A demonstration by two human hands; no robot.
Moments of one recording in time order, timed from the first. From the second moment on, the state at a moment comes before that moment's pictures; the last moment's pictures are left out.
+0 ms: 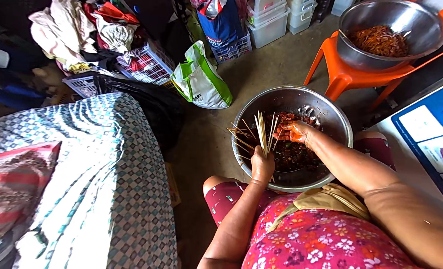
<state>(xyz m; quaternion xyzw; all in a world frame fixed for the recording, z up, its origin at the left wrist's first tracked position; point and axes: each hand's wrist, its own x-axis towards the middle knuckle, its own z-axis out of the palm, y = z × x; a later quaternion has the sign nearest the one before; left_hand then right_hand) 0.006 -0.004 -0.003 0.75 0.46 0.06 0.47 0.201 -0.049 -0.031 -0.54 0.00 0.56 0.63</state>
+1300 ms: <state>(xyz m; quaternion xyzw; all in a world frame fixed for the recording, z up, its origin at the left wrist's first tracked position) 0.008 0.000 -0.001 0.76 0.47 0.05 0.44 0.218 -0.047 -0.073 -0.87 -0.33 0.34 0.11</state>
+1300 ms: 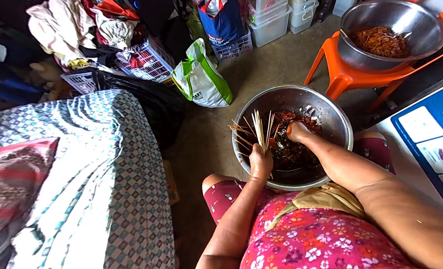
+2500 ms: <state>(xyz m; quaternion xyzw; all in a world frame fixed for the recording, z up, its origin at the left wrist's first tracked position) 0.010 -0.002 0.002 0.78 0.44 0.02 0.44 0.208 -0.045 -0.039 -0.54 0.07 0.48 0.69</state>
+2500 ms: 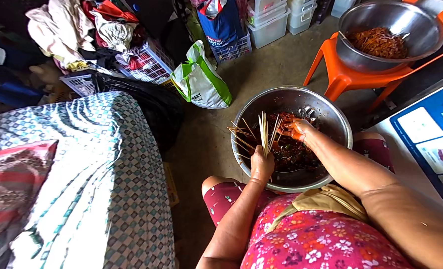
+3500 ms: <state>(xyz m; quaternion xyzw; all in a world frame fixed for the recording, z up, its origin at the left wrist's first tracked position) 0.008 0.000 -0.003 0.75 0.48 0.08 0.46 0.206 -0.050 -0.058 -0.72 -0.17 0.48 0.47</state>
